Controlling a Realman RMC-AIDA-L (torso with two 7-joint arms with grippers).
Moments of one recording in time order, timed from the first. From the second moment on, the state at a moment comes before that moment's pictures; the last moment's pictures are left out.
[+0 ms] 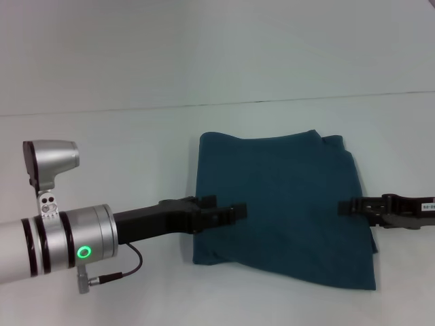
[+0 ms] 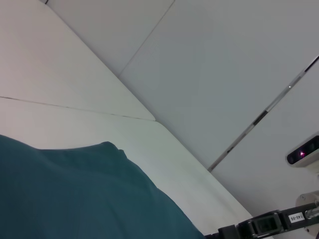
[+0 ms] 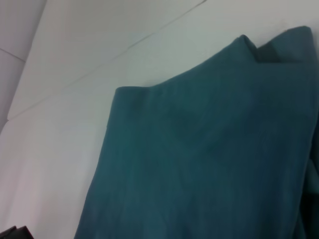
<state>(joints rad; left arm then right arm) -0.54 -2.16 1.16 0.59 1.60 1.23 -1.80 0.56 1.97 -0.52 -0.60 -2.33 -1.39 2.28</state>
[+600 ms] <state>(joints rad) -0.54 -2.16 1.16 0.58 1.60 1.21 -1.80 0.59 2.00 -0.52 -0.58 -2.33 -1.32 2.27</state>
